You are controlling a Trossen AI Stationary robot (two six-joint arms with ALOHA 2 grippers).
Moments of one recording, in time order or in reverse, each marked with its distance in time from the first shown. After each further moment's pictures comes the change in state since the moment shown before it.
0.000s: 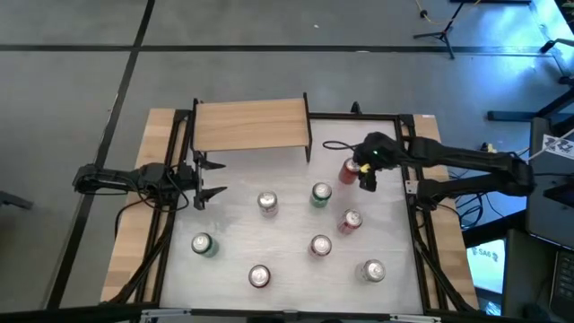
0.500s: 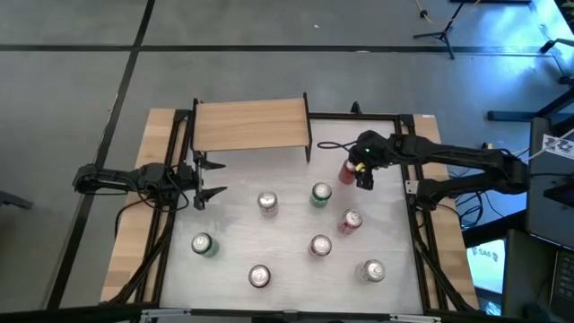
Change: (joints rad) left arm 0.000 0.000 0.000 0.000 0.000 0.000; right arm -0.044 0.088 0.000 0.013 -0.004 -0.056
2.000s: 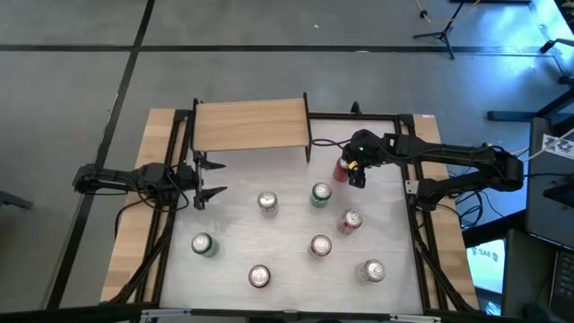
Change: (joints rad) left arm 0.000 0.000 0.000 -0.001 0.000 0.000; right arm 0.002 0.077 -0.001 0.114 -0.002 0.016
